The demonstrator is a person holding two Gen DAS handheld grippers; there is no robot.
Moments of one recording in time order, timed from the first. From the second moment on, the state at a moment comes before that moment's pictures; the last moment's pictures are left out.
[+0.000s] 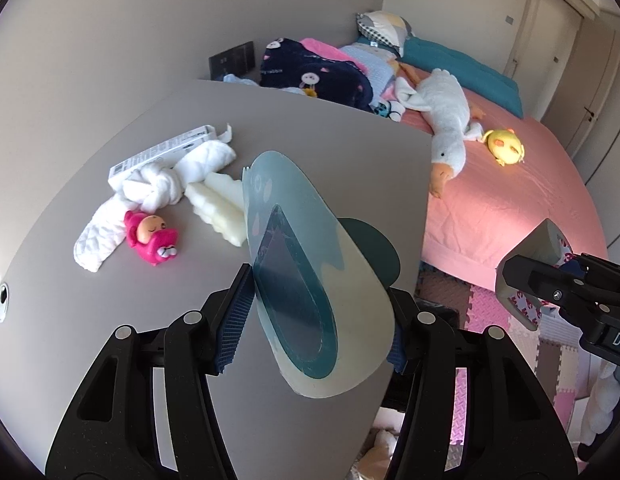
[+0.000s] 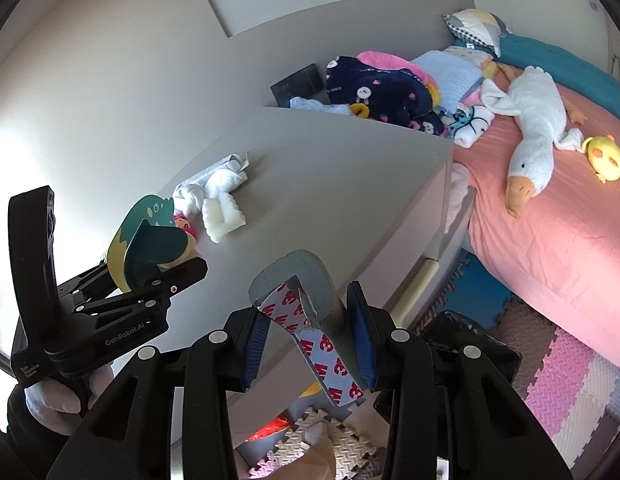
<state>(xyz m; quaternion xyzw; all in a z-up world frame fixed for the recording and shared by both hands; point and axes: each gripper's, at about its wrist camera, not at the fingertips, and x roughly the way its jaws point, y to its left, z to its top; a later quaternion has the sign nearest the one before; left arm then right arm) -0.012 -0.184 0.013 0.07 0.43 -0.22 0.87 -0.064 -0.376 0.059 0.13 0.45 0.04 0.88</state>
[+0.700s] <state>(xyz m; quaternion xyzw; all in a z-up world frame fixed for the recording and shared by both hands) -0.044 -0.302 0.009 0.13 0.43 -0.33 0.83 -0.128 -0.474 0.066 0.17 0.43 -0.06 0.88</state>
